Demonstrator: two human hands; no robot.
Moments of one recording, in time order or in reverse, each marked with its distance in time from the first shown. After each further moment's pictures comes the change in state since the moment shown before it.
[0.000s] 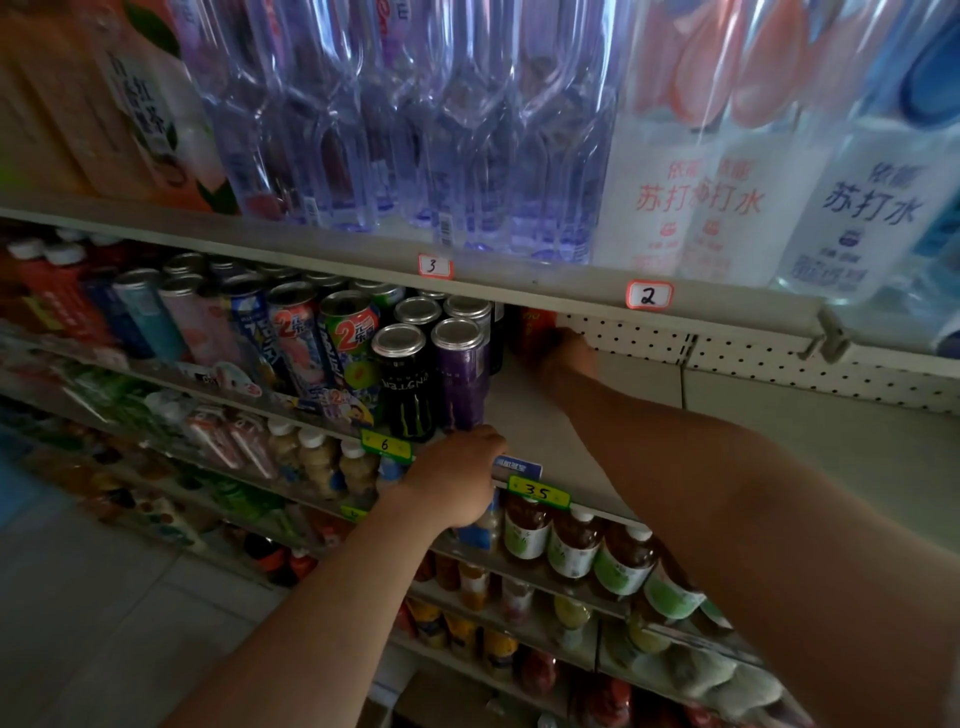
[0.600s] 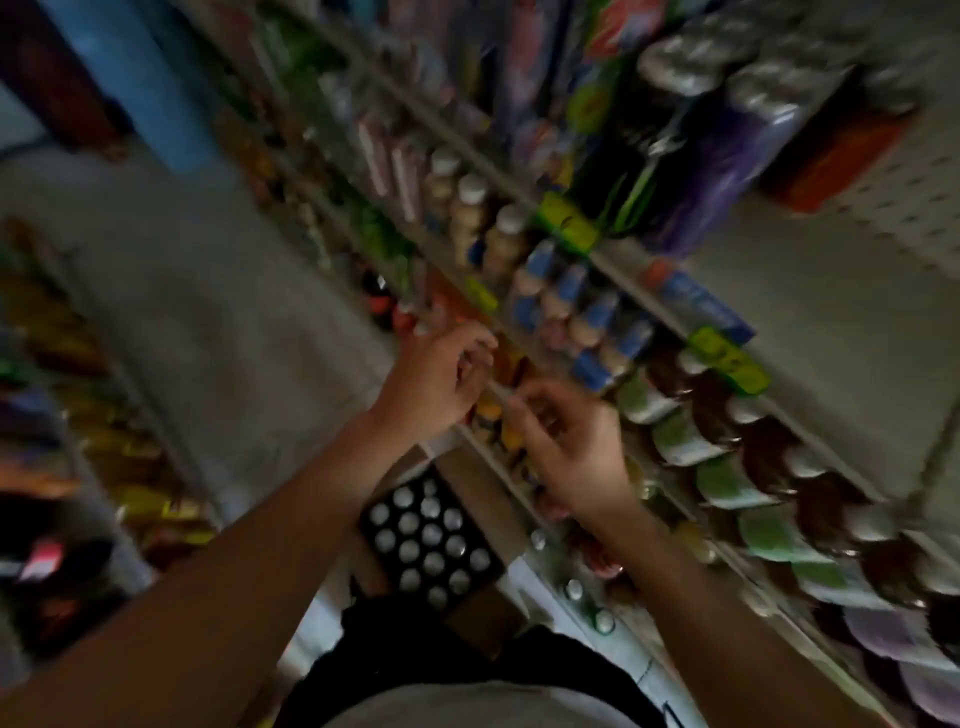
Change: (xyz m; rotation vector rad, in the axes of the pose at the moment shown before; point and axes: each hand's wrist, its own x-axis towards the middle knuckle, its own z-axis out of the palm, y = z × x) left_hand -0.151 -0.085 0.118 -0.514 0.503 -0.434; right_hand -0.246 0.105 0.060 0.087 -0.649 -0.675
